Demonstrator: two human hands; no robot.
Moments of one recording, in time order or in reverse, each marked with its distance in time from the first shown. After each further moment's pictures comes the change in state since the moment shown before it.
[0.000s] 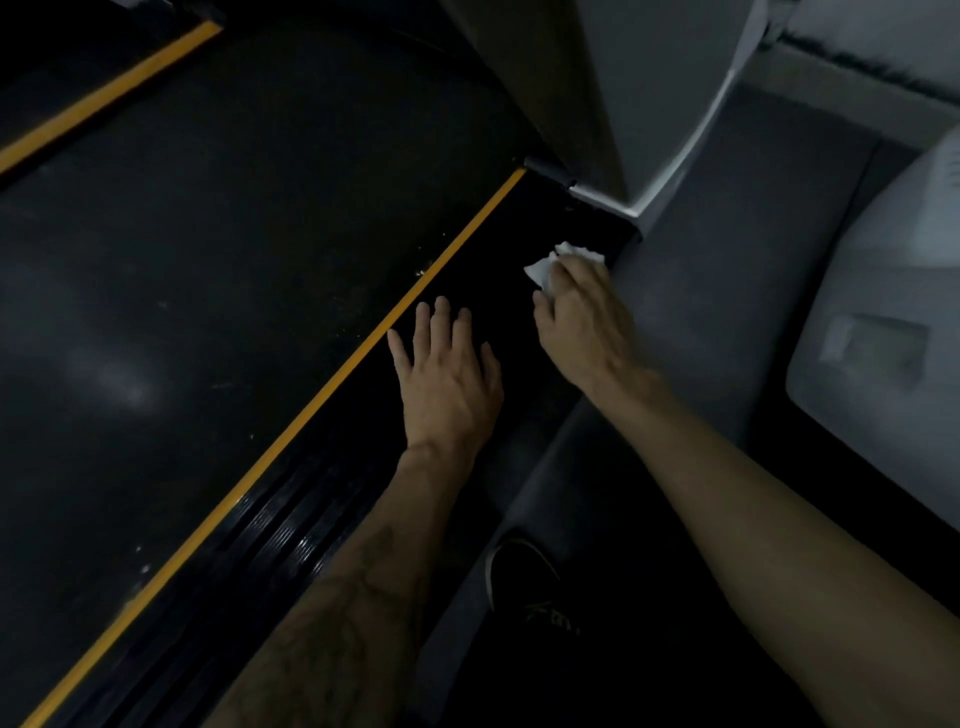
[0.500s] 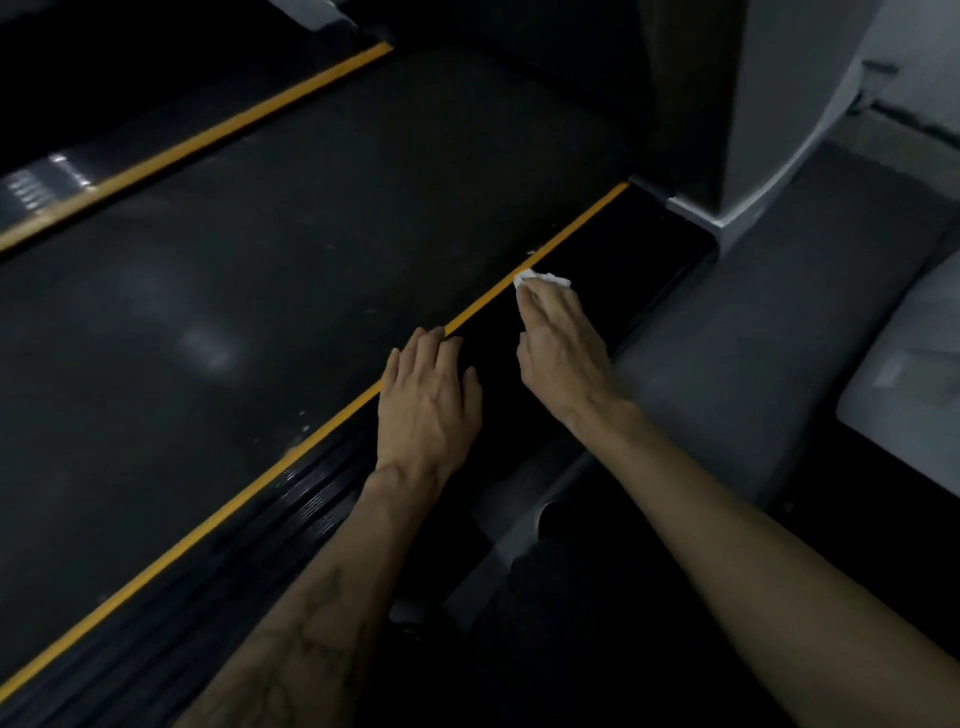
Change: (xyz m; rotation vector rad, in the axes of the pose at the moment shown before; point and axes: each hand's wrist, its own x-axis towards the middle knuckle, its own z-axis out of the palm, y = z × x) left_hand -0.137 -0.086 -0.090 -0.055 0.115 -0.071; right_hand -0.090 -0.146 -0.034 0.047 -0.013 -0.313
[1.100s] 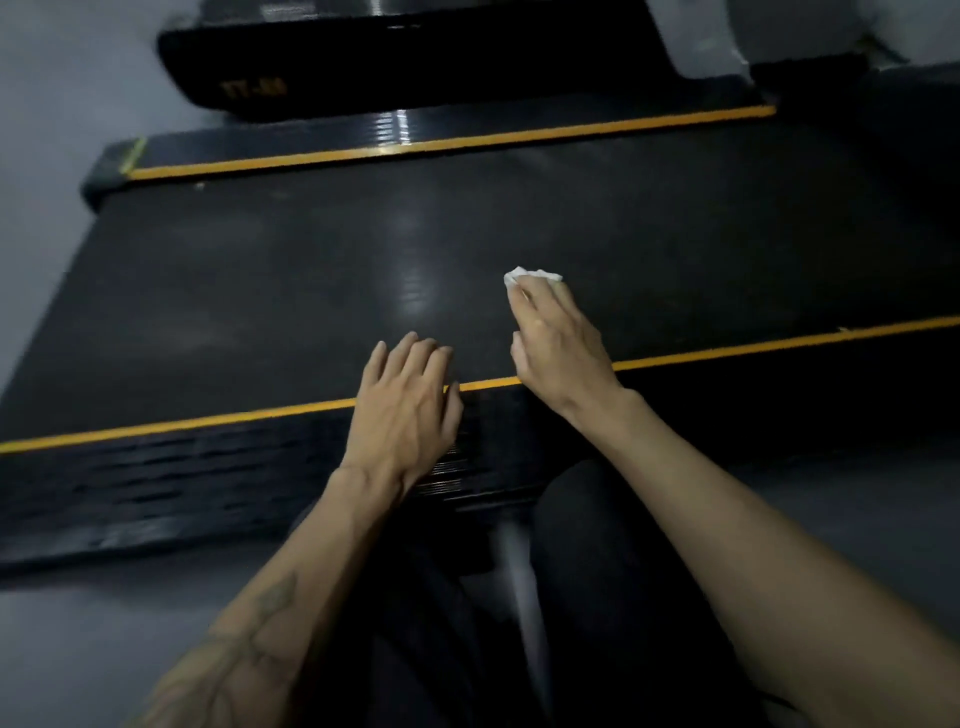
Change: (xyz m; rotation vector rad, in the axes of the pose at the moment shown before) left_hand -0.257 -0.188 -0.146 0.252 0.214 -0.434; right_hand -0.051 -0.325 -0.006 0.161 -0.139 -0.665
